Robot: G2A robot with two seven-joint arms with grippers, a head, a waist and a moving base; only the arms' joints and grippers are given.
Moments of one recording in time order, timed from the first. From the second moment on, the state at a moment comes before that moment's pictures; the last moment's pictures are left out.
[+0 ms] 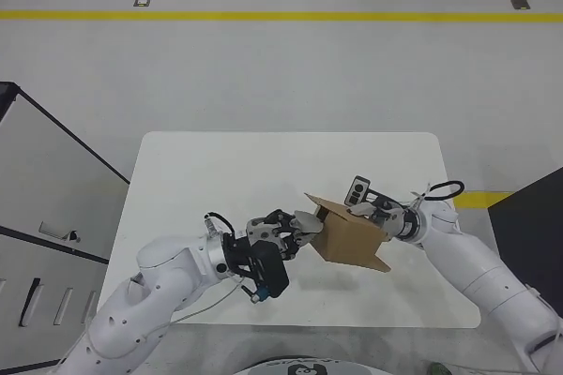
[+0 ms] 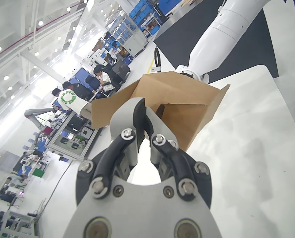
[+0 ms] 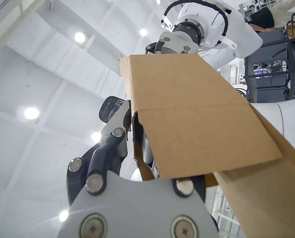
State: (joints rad) left arm 1.50 -1.01 -1.12 -2.17 1.89 -0.52 0.31; right arm -1.08 -0.93 0.81 -1.29 1.37 0.23 1.54
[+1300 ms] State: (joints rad) left arm 1.47 -1.02 -1.05 -2.15 1.91 -0.54 0.31; right arm -1.08 -0.93 0.79 -1.30 1.37 0.21 1.54
